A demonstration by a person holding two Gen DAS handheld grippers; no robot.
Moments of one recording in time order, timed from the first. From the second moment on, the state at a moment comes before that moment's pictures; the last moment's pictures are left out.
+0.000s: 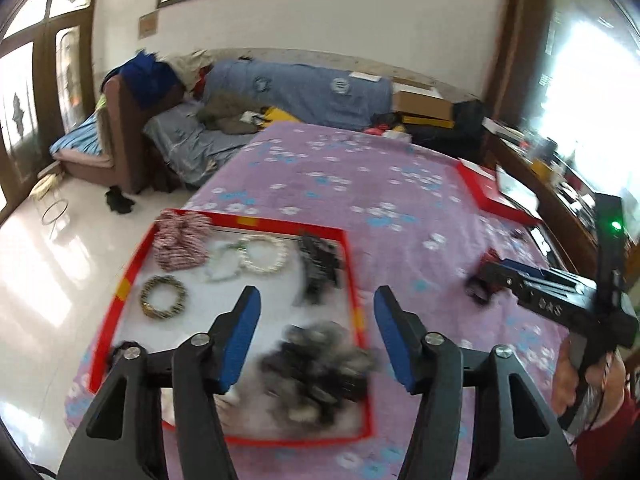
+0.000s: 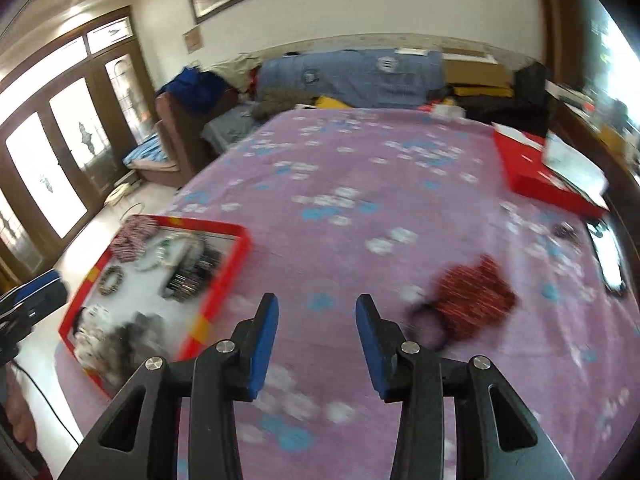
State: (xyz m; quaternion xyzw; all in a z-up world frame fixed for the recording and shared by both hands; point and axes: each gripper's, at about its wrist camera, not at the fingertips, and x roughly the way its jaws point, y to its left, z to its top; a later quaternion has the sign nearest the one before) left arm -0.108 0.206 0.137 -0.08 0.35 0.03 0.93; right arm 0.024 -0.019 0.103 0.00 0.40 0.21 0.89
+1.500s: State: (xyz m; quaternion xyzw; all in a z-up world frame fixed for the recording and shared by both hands) left arm 0.037 0.013 0.045 0.00 0.44 -0.04 0.90; right arm 0.121 -0.185 0.021 0.12 0.45 0.07 0.88
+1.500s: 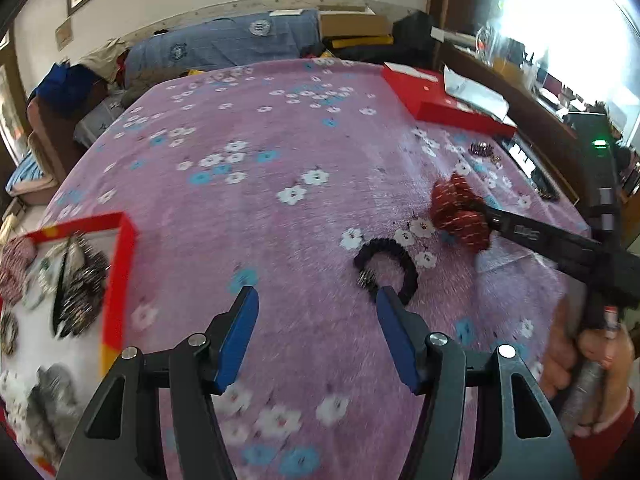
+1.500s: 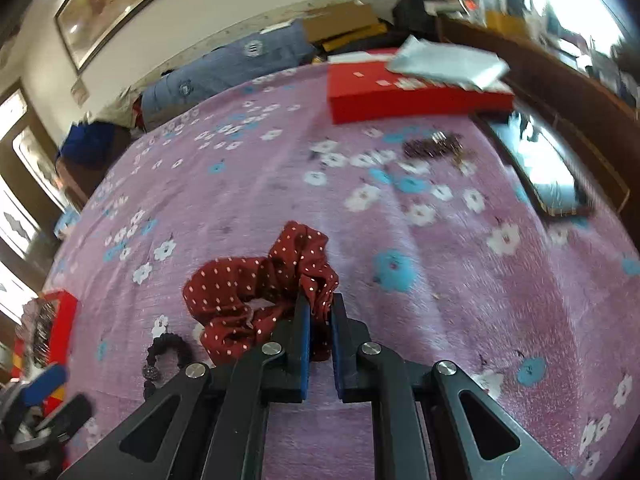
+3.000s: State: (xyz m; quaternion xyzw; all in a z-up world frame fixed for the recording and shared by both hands) left arm -0.071 0.029 0.101 -0.04 0.39 -0.06 0.92; right arm 0.105 -0.182 0.041 0.21 0.41 0.17 0.87
